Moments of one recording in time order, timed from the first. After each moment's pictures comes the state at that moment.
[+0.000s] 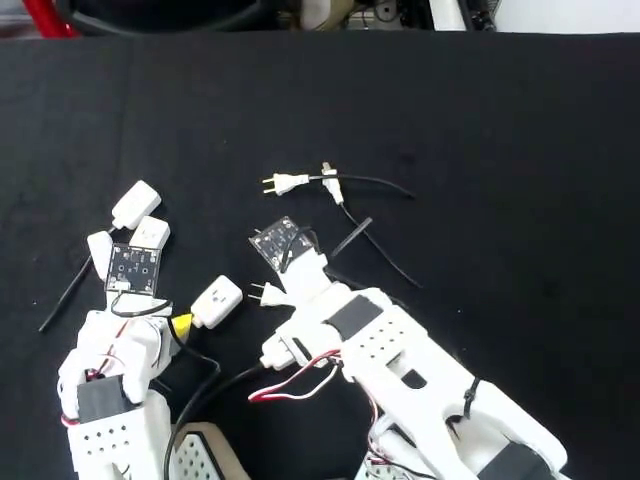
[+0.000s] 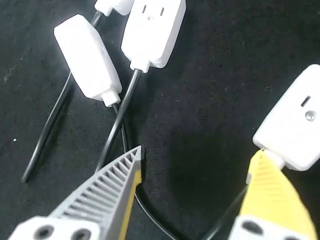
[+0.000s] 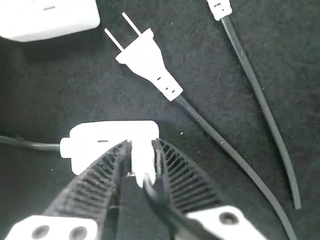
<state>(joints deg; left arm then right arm) -20.2 -102.1 94.9 66.9 -23.2 -39.0 -32.6 66.2 50.3 -2.5</state>
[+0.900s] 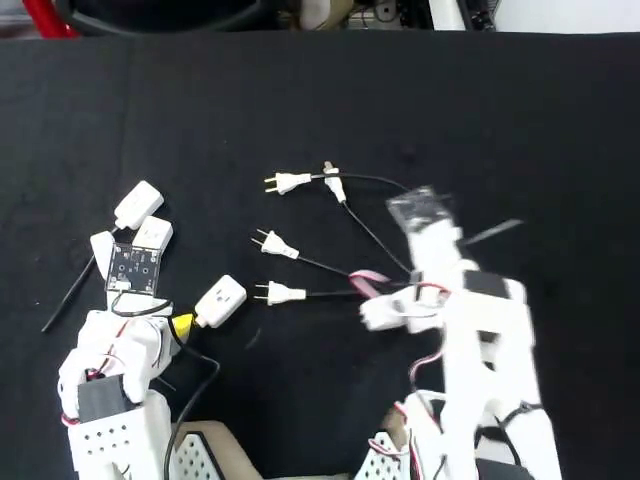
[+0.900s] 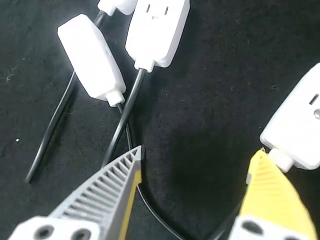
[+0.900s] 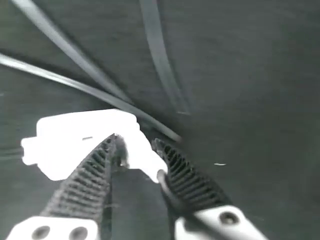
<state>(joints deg) -20.2 -102.1 94.9 66.9 -23.2 15.6 -32.7 65.5 52.3 35.3</state>
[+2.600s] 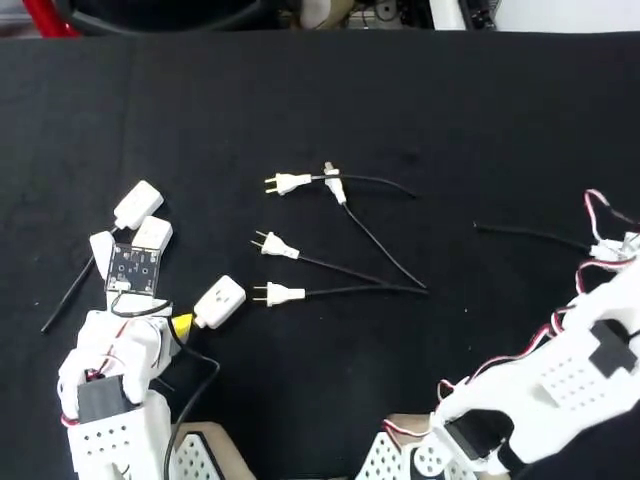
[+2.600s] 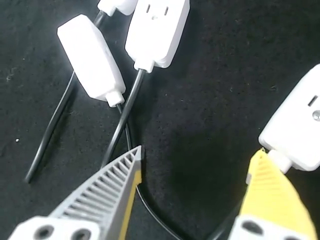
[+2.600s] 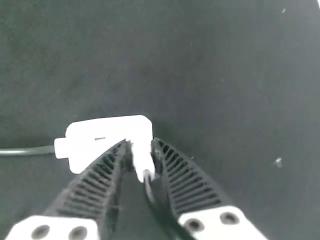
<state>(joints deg) -20.2 -102.1 94.9 66.9 -23.2 53.7 24.0 1.8 37.2 32.5</state>
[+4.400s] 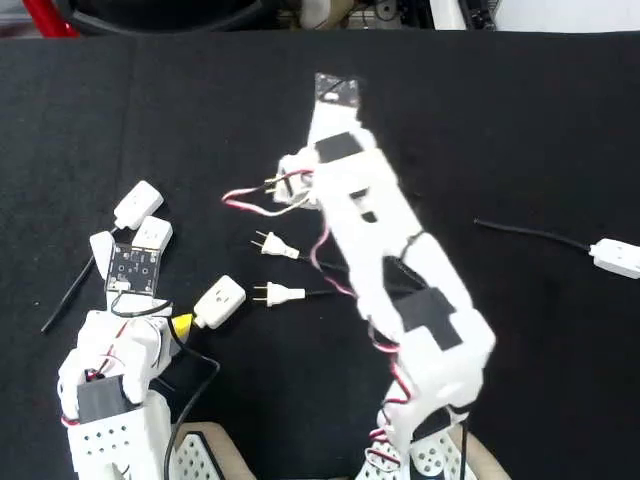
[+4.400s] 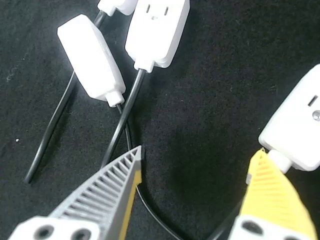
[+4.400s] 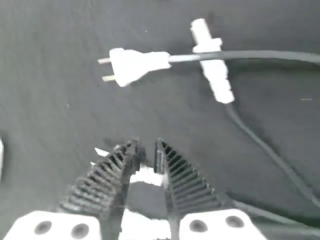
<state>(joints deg) -20.2 -102.1 94.9 66.9 -23.2 -23.1 18.3 -1.2 64.0 -32.3</state>
